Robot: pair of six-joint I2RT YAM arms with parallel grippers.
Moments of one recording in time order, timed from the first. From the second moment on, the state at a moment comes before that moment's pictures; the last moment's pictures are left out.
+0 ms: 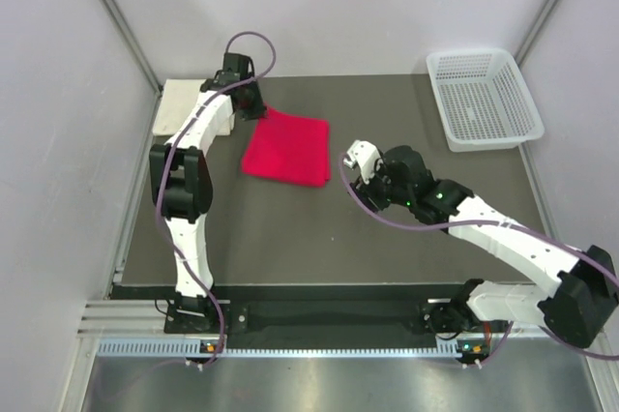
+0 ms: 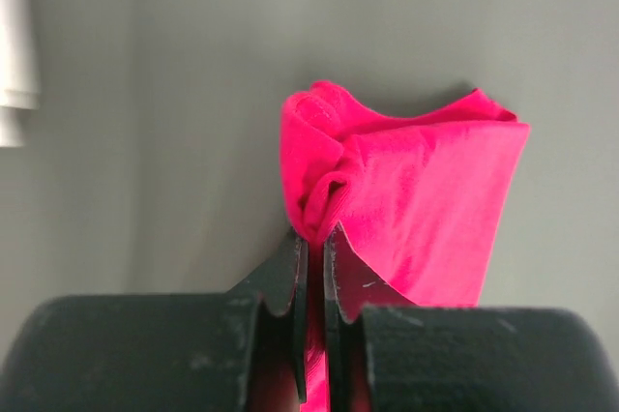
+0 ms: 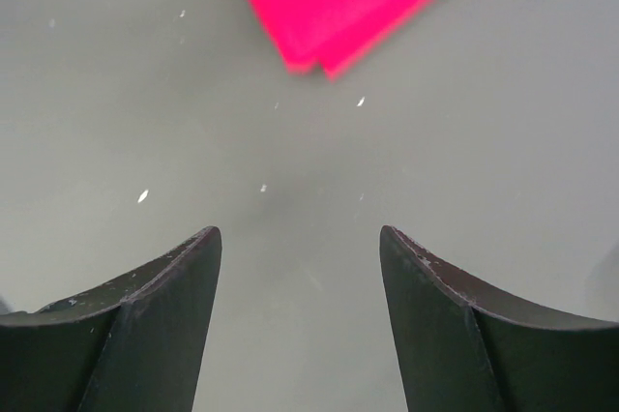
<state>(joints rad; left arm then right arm) -0.17 2.14 1.89 -0.62 0.14 -0.45 0.74 1.21 0.93 -0.35 -0.02 -0.27</state>
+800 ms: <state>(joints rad) -0.15 2.18 2.24 -0.72 -0.37 0.19 0.73 1.20 0.86 -0.33 -0.07 -0.23</state>
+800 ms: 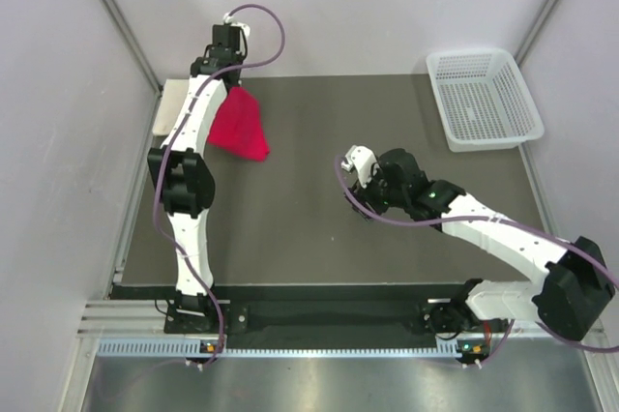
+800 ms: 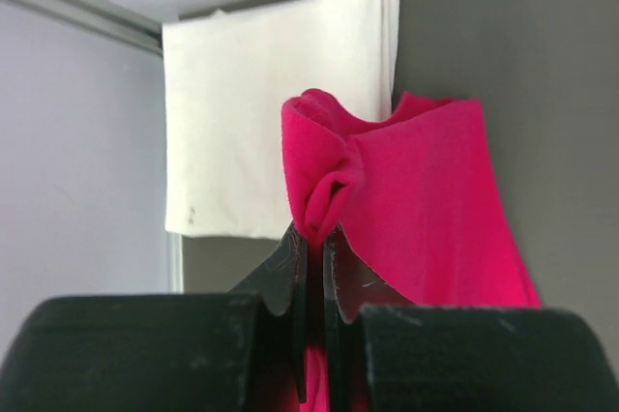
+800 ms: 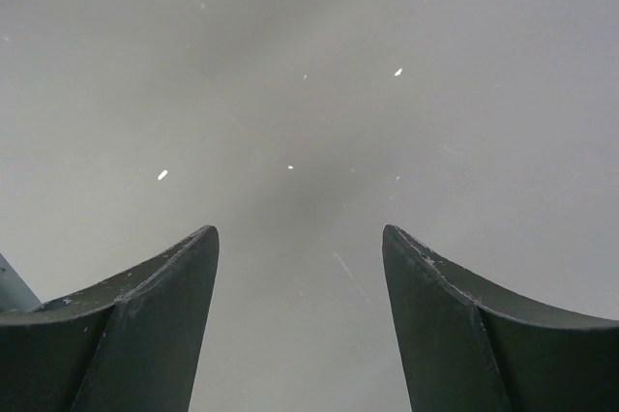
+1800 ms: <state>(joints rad) -0.13 2.22 2.26 -0.46 -0.41 0.53 0.71 1.35 0.96 -0.38 -0.11 -0.23</state>
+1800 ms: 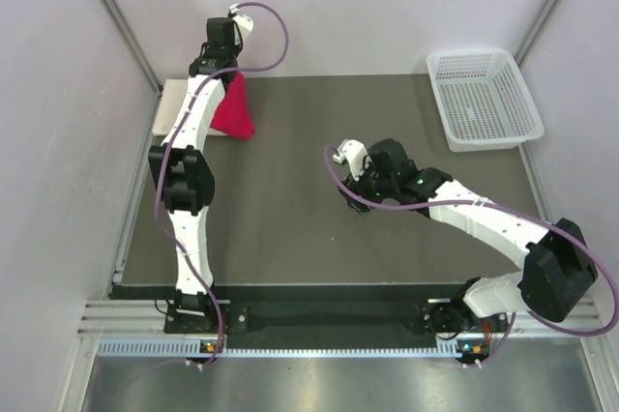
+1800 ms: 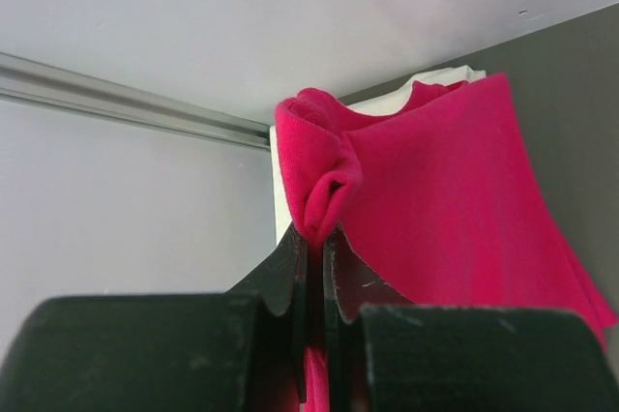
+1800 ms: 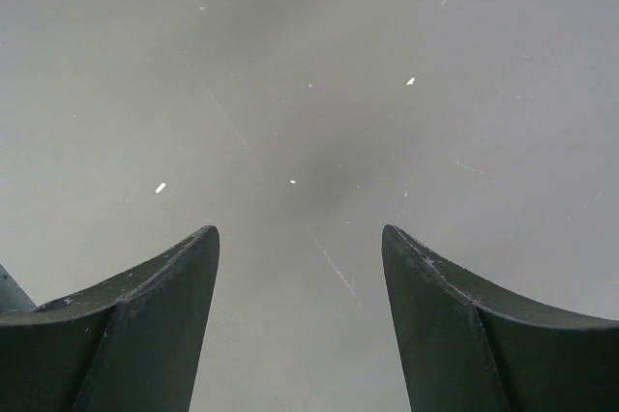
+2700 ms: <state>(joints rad) -0.02 2.29 2.31 -0.41 -0.30 0.47 0.71 1.39 0.96 -0.39 -0.11 -0.22</state>
